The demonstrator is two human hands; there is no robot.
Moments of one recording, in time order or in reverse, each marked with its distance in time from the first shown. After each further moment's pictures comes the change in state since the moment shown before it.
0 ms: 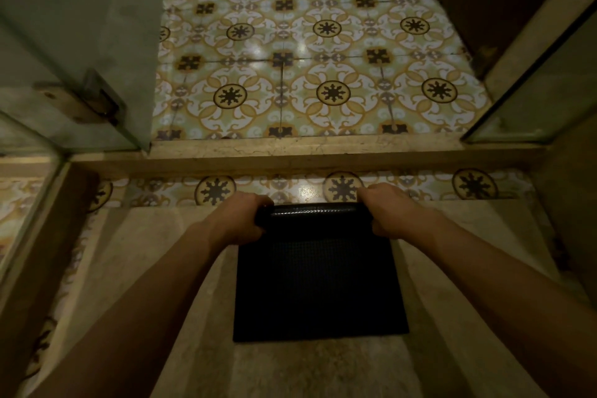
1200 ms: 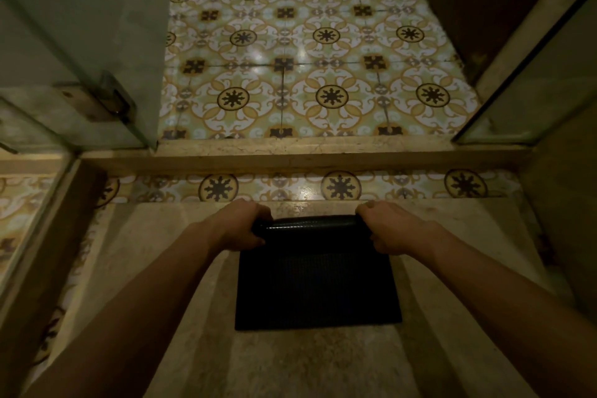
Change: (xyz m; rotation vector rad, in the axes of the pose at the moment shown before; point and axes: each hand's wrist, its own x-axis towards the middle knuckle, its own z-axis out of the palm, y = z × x) left_hand -0.028 0.001 -0.001 0.036 -0.082 0.095; right_hand -0.032 -0.003 0.016 -0.027 -0.077 -0.080
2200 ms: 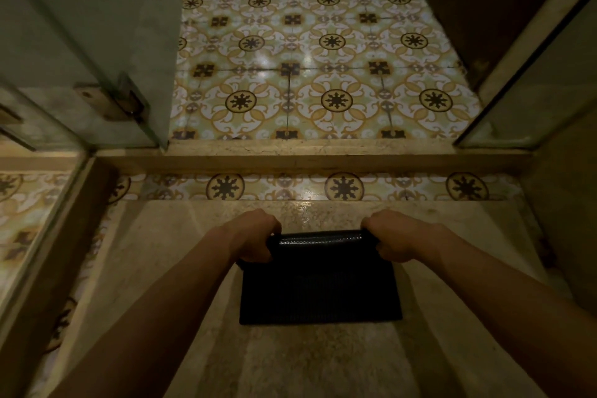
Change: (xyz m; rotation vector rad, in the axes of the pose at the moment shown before) left_hand -0.004 0.020 0.012 0.122 -0.167 -0.035; right_hand -0.013 -0.003 -0.005 0.020 -0.163 -0.029
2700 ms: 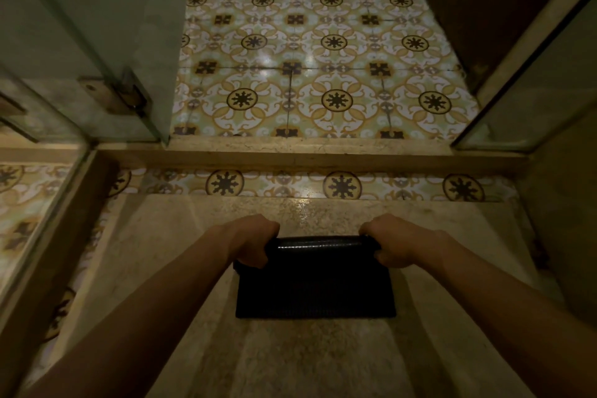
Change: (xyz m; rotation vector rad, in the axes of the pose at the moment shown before) left_hand -0.011 0.011 0.001 0.092 -0.109 0.017; right_hand -0.014 -0.004 0.002 0.045 -0.033 -0.014
